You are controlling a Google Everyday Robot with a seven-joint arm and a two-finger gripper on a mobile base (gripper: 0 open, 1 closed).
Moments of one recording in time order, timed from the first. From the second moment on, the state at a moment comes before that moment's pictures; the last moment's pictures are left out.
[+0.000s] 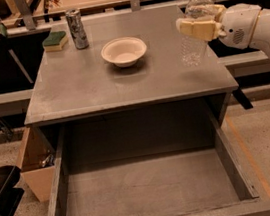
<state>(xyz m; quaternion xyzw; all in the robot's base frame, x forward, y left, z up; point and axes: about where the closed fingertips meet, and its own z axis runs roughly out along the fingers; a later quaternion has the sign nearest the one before) 0.644 -0.174 0.993 -0.33 0.61 0.29 0.66</state>
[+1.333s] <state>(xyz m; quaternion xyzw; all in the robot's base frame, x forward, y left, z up) 0.657 -0.179 0.947 -0.30 0.66 0.31 0.61</state>
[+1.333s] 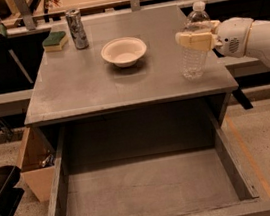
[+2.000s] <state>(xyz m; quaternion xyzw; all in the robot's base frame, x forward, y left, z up) 0.657 -0.183 0.929 -0.29 0.67 0.30 0.61</state>
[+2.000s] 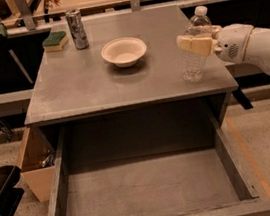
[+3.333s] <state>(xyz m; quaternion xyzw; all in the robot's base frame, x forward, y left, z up) 0.657 -0.183 0.932 -0.29 0.67 0.30 0.62</state>
